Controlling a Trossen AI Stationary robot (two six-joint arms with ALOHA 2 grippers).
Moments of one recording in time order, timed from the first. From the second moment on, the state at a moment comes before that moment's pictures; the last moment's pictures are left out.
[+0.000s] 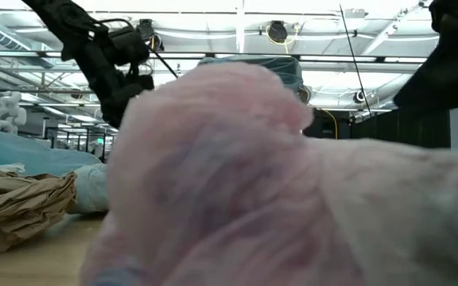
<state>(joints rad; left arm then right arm) 0.59 1.20 0.67 -0.42 0.06 0.04 0.85 1.52 0.75 -0.52 1.00 1.62</state>
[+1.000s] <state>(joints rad) 0.64 1.53 0.67 -0.25 -0.05 -0.02 0.86 1.52 0.66 -0.34 1.07 1.53</state>
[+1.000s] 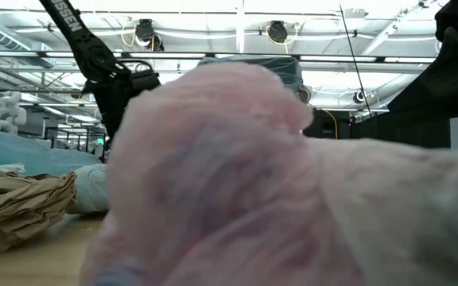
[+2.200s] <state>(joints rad) 0.39 1.19 1.29 -0.64 0.01 -0.07 0.83 1.52 0.66 -0.32 1.02 1.50</state>
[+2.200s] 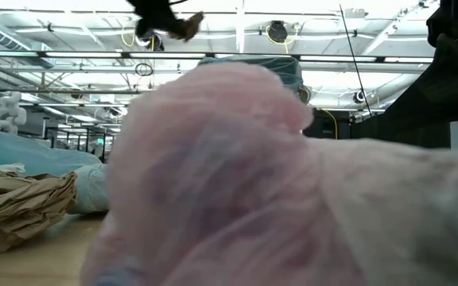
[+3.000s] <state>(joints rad) 0.38 1.67 1.71 -0.62 0.10 0.15 0.83 1.52 0.66 -0.30 1.01 1.49</state>
